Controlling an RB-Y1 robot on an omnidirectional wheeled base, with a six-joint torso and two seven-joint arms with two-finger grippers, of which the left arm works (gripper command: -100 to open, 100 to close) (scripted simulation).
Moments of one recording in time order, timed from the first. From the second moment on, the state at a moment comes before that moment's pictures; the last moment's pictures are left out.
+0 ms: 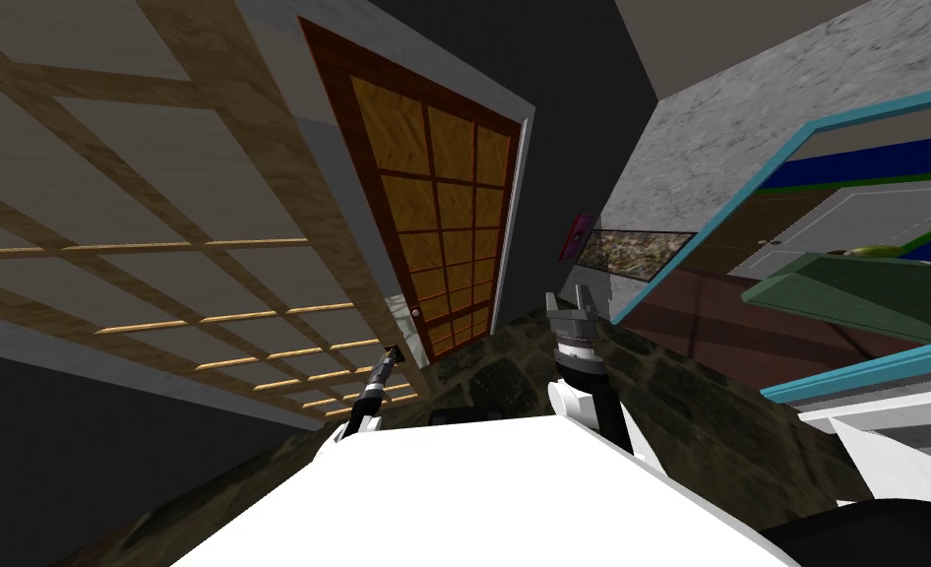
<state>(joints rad) -0.01 0.28 0.08 -0.65 0.07 -0.90 -0.73</state>
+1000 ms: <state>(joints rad) -0.01 0.29 0.06 -0.64 0.12 -0.90 -0.48</state>
